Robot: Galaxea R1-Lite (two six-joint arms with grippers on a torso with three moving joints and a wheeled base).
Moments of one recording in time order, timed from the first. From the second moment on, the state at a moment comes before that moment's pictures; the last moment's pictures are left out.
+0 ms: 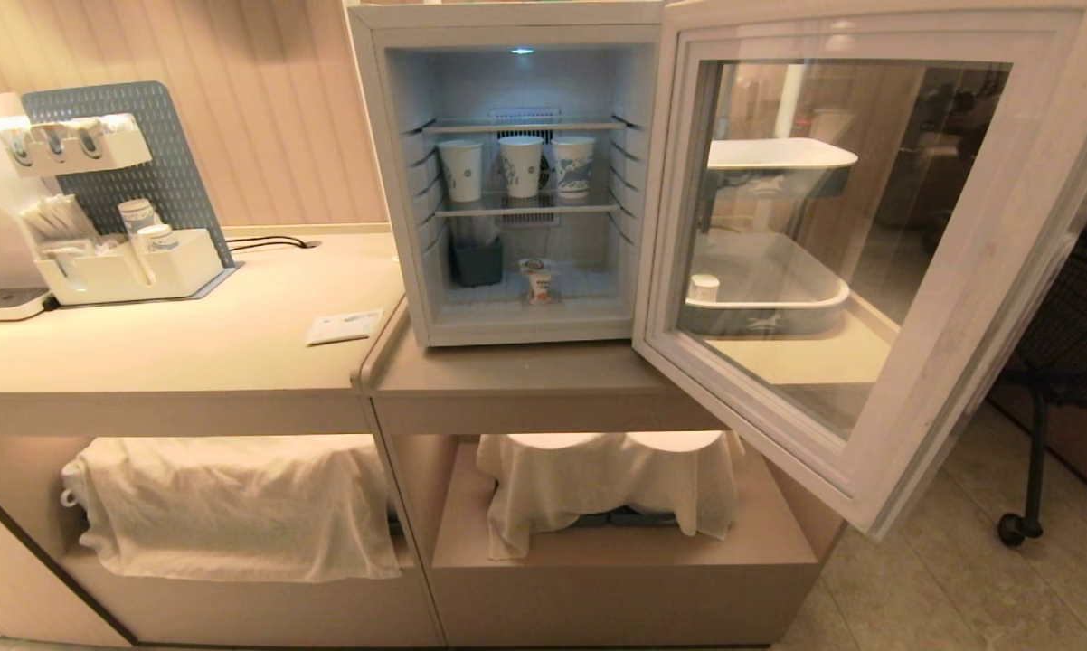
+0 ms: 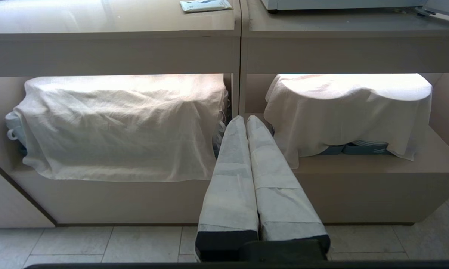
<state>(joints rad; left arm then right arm) -0.01 0.00 0.00 0.00 0.00 0.00 -0.16 1.33 -0.83 -0.35 -0.29 -0.13</state>
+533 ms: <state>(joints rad) -0.01 0.00 0.00 0.00 0.00 0.00 -0.16 1.45 -0.94 -0.18 -0.17 0.20</state>
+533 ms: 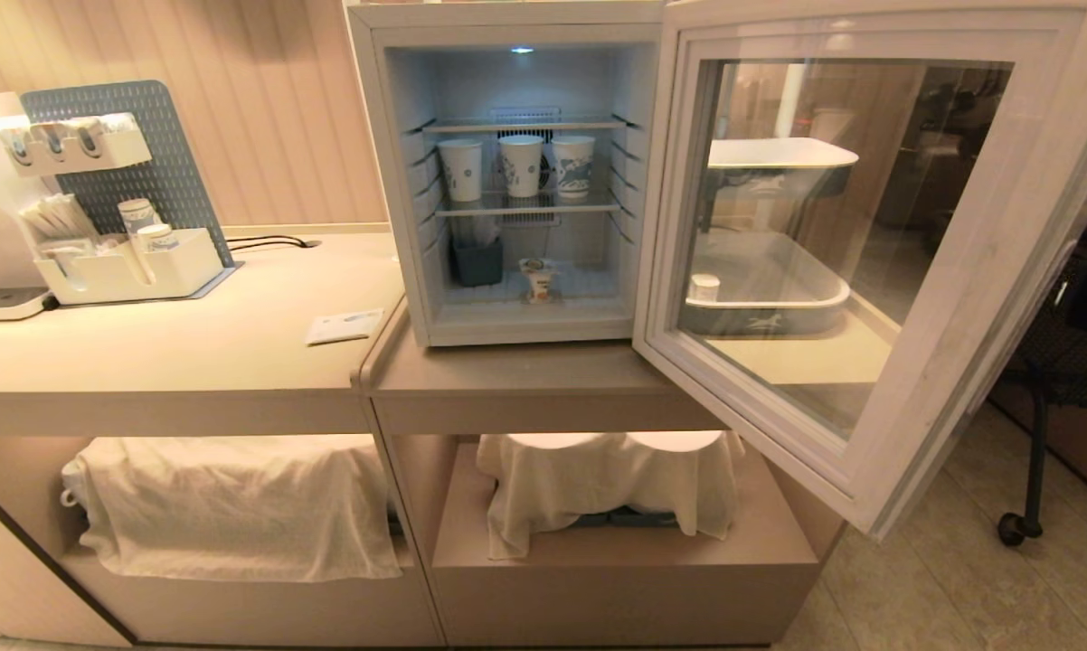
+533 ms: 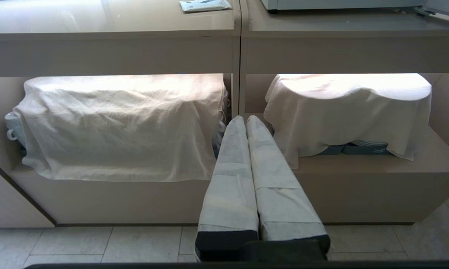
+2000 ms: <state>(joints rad) -0.01 0.00 0.00 0.00 0.00 0.00 0.09 1.44 -0.97 -0.12 0.14 0.69</state>
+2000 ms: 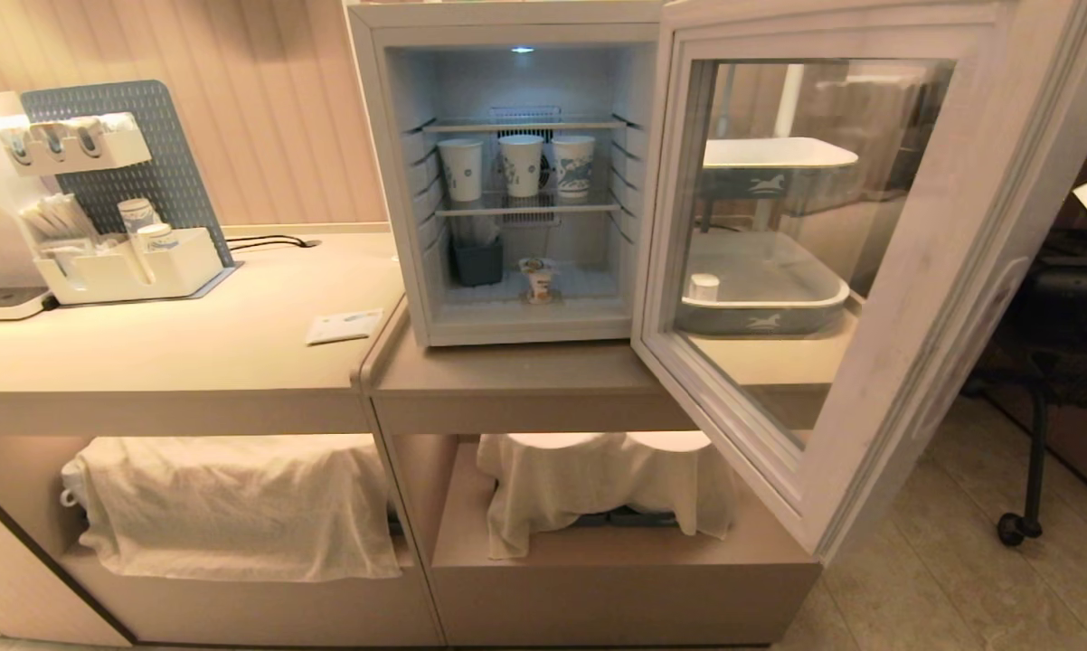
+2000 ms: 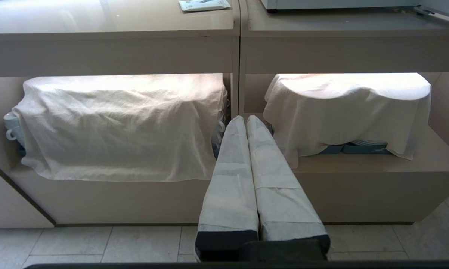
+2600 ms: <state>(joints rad) -0.01 0.00 0.00 0.00 0.00 0.00 0.22 1.40 -0.98 -0.12 0.17 0.90</state>
